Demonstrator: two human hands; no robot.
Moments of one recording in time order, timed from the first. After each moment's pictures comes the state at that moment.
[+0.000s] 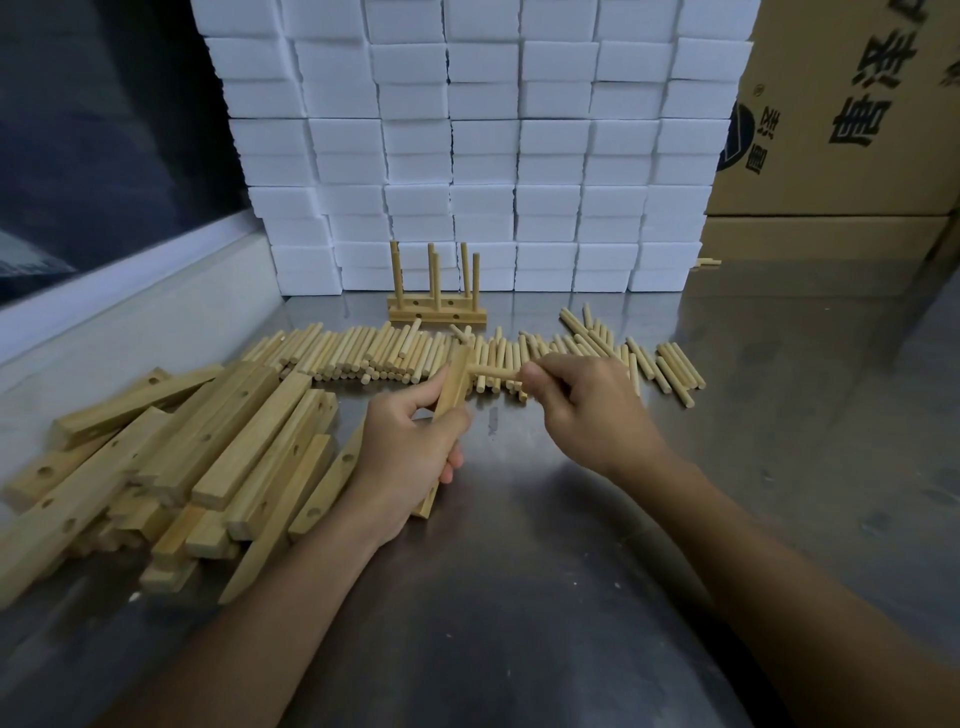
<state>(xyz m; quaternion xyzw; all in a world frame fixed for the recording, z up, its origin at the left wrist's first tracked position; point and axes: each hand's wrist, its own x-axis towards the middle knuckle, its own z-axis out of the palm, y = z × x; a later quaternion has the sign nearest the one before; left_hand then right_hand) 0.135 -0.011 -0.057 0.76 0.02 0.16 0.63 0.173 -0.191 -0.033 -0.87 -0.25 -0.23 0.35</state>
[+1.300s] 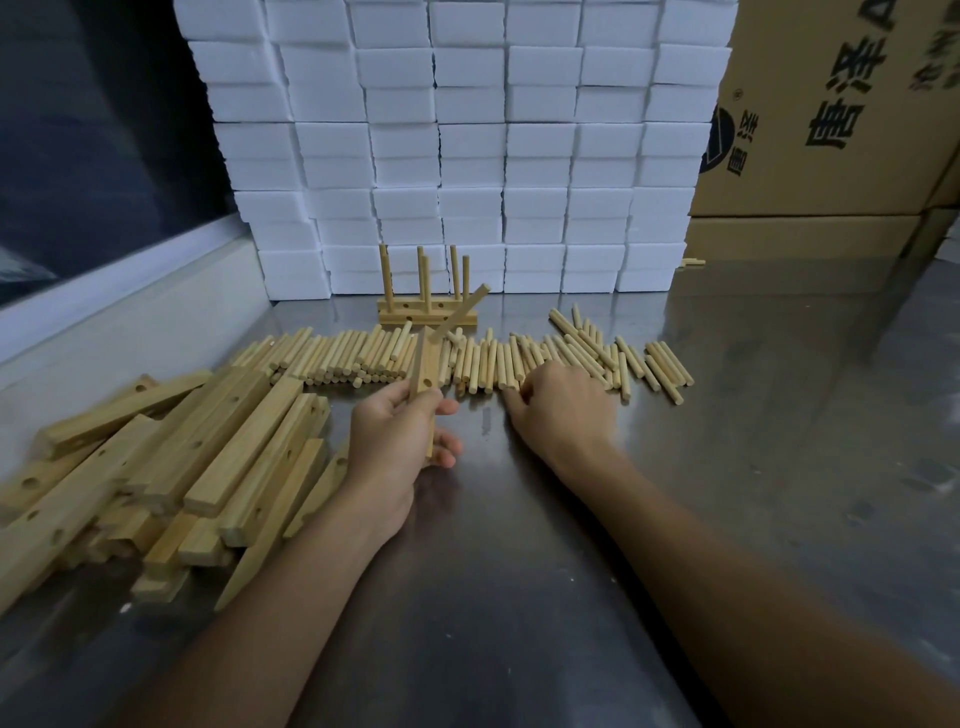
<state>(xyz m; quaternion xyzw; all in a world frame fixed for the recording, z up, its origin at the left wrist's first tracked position) 0.142 -0.017 -0.047 0.64 0.12 0.13 0.75 0.201 -0.162 -0.053 -0.97 -0.02 -0.17 0.18</state>
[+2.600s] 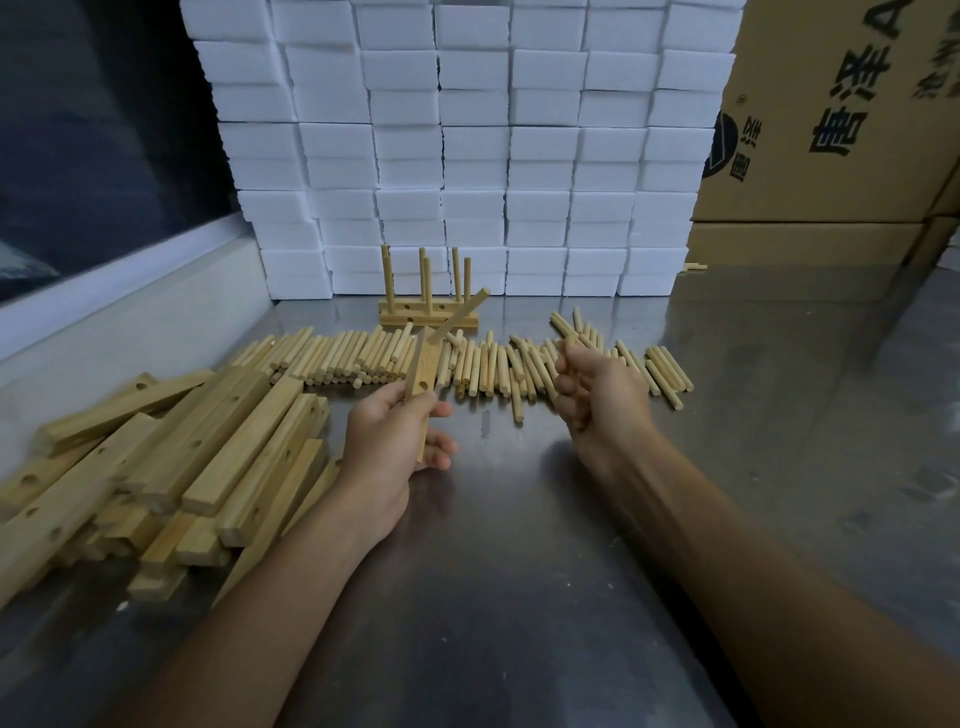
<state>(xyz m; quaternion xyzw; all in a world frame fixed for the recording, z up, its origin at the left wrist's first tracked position) 0.136 -0.013 -0.043 0.63 0.10 0.12 0.76 0.182 -0.188 -0.029 -0.51 0.06 -0.02 0.86</state>
